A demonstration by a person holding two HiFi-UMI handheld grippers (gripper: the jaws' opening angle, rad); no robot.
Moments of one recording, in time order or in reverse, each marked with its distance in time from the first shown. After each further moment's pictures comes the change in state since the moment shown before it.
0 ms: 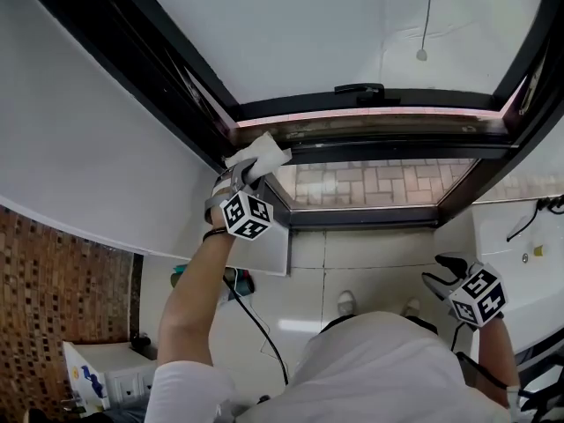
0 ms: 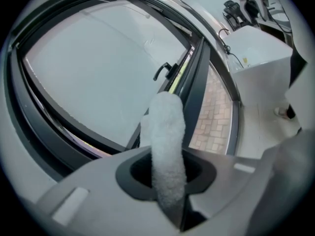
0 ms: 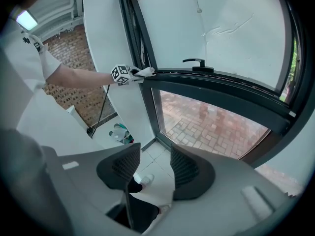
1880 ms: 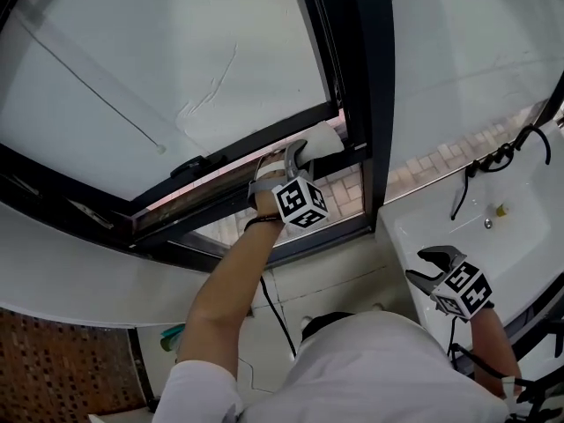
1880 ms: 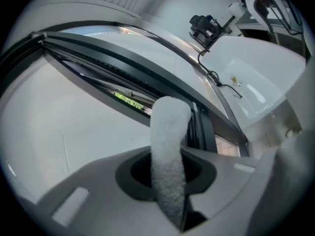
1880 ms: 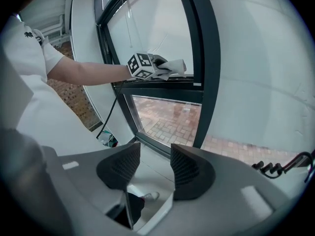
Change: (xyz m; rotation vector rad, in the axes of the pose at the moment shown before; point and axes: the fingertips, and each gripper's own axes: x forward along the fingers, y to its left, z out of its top) left arm 0.072 -0.185 0.550 0.308 -0.364 -0.055; right arm -0.179 -0.180 -0.162 0.163 -0.114 -0.138
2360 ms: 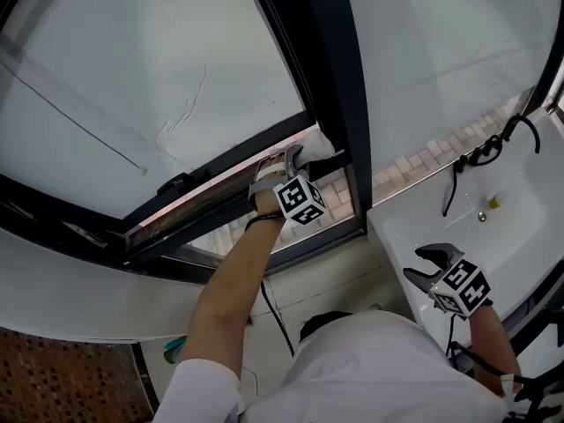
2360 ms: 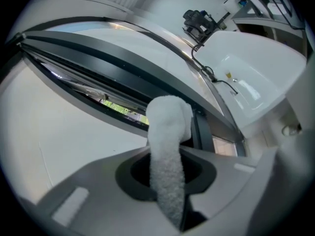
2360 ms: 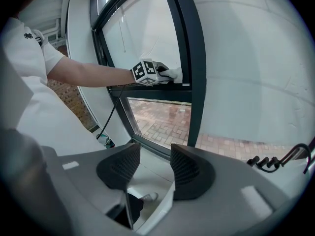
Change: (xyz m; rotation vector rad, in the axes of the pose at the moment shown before) left arm 0.042 -0.029 0.016 0.054 0.046 -0.064; right arm -0.014 -0.021 -0.011 0.043 -0.033 -0.035
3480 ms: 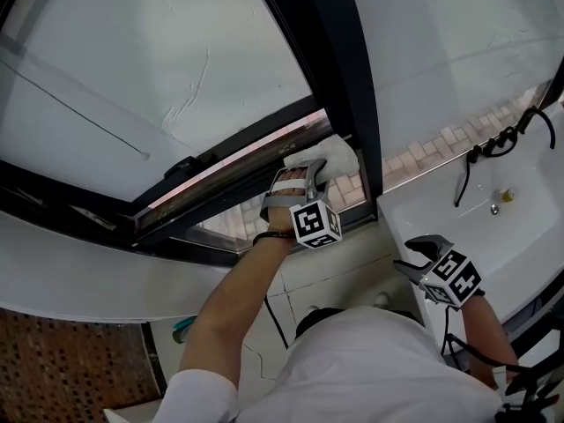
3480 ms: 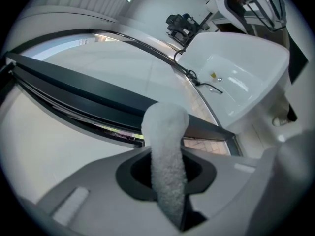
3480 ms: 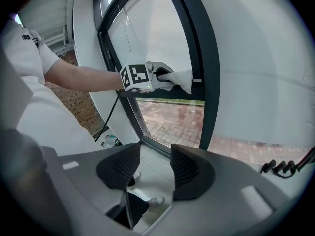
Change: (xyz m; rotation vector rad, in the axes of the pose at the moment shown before) left arm -0.052 -0.060 0.029 0.129 -0.060 -0.046; right arm 0.034 0.014 0.004 -0.022 -0.021 0.121
